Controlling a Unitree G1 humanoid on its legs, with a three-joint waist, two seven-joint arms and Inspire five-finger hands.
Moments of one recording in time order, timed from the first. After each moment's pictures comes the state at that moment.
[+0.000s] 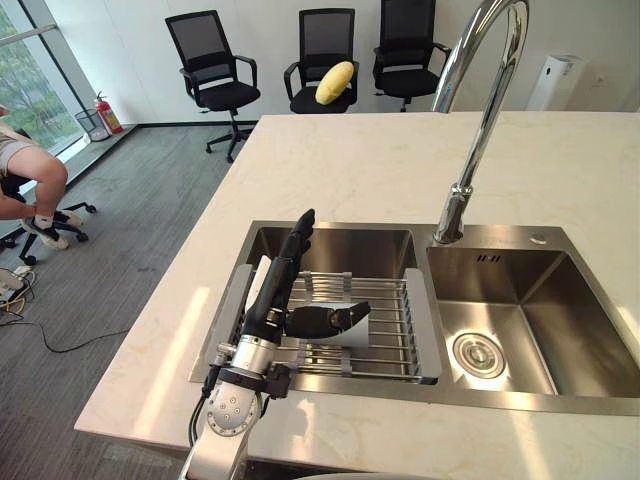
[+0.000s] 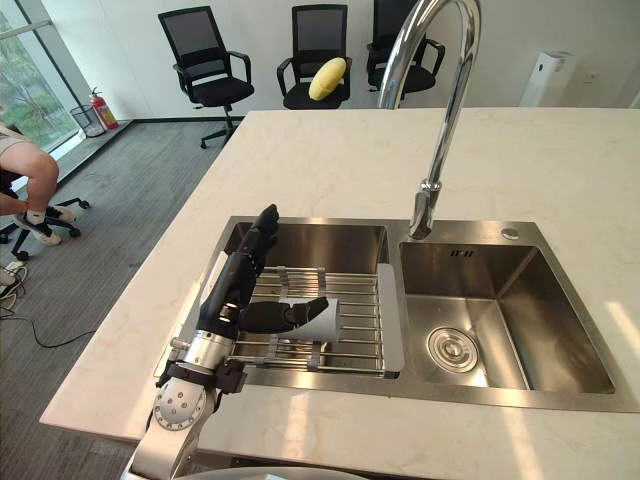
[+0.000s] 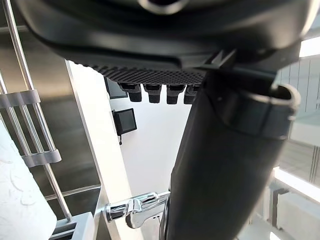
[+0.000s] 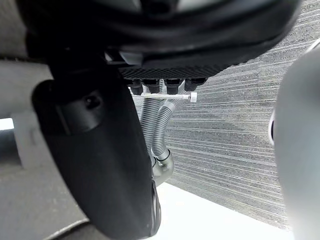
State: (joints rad) left arm 0.19 0.18 -0.27 -0.23 0.08 -0.27 0.00; right arm 0.24 -0.11 -0.17 0.95 0.08 -0.34 0.24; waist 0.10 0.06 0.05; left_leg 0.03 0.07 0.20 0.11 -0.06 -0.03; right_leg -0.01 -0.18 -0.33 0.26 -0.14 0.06
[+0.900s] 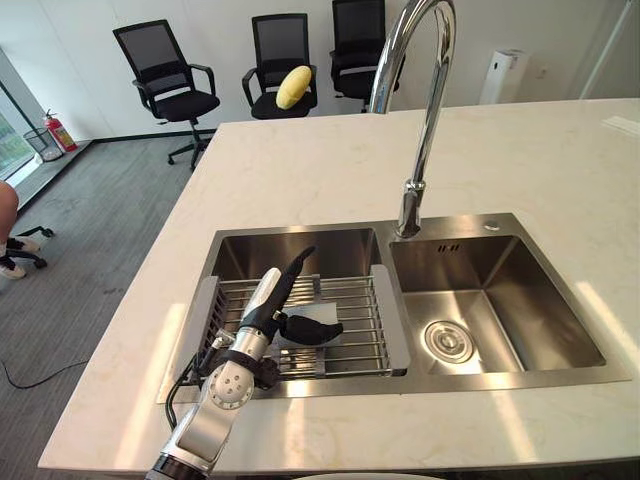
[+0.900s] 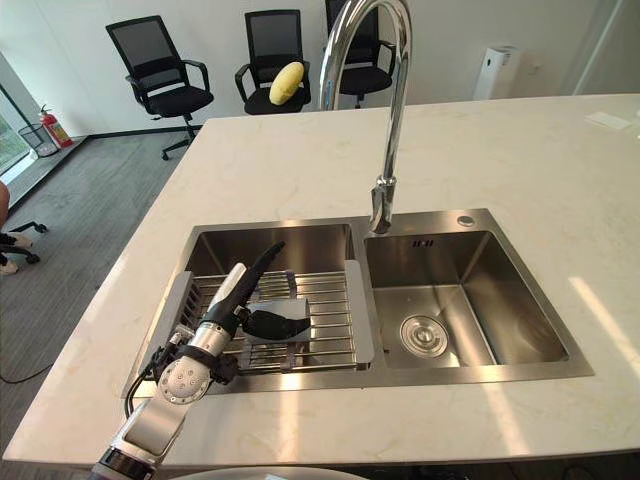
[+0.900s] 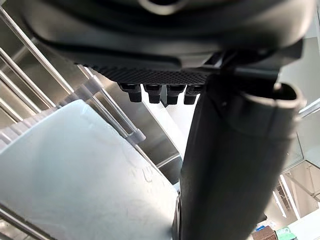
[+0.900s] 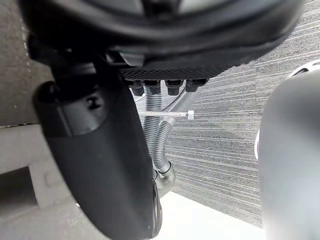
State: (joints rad) left arm 0.07 0.33 -0.27 -0.07 0.24 -0.06 0.05; right arm 0.23 -0.13 -0.17 0.94 0.03 -0.33 0.29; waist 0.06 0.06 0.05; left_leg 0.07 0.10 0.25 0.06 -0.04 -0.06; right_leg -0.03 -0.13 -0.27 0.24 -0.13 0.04
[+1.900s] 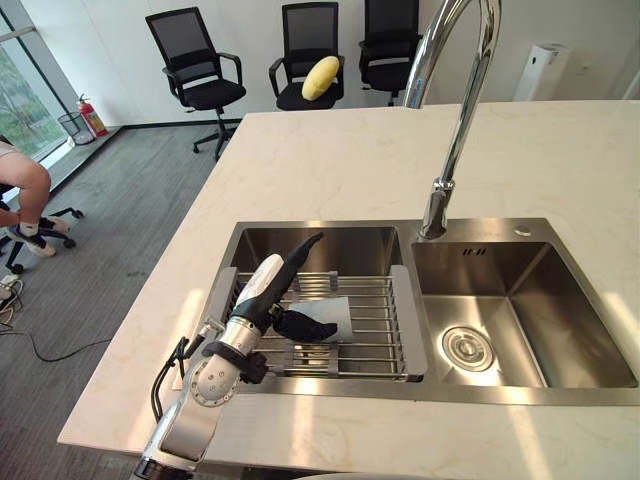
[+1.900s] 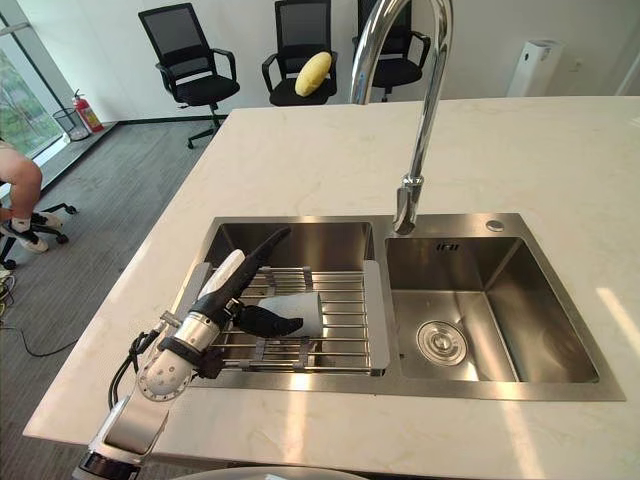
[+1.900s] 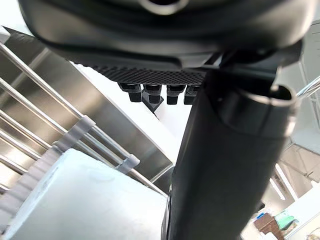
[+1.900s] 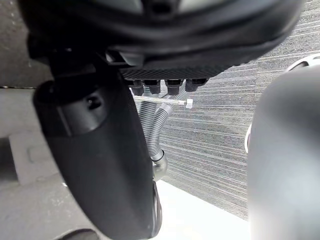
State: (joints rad) left arm 0.10 0.35 -0.20 -0.21 0.38 -0.11 -0.12; right arm 0.24 -0.14 -0.17 0.93 0.01 -0.33 0.29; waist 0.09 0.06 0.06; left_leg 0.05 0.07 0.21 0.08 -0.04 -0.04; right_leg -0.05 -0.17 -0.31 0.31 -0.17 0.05
